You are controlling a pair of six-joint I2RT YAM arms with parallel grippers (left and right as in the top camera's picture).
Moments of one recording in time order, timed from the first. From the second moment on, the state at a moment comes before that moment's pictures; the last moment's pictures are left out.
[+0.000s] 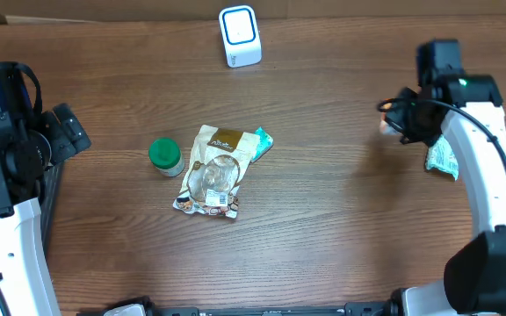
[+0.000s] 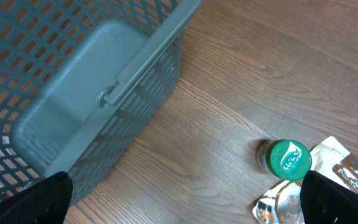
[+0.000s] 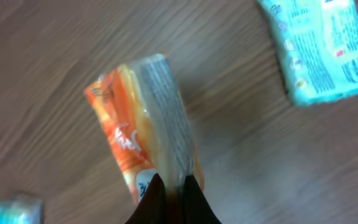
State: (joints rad) left arm 0.21 1.33 1.78 -1.45 -0.29 -0.32; right arm -0.05 1.66 1.42 -1.03 0.04 0.62
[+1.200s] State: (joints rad) left arm 0.21 1.33 1.78 -1.45 -0.29 -0.32; right arm 0.22 1.76 1.30 -0.63 -0.42 0.52
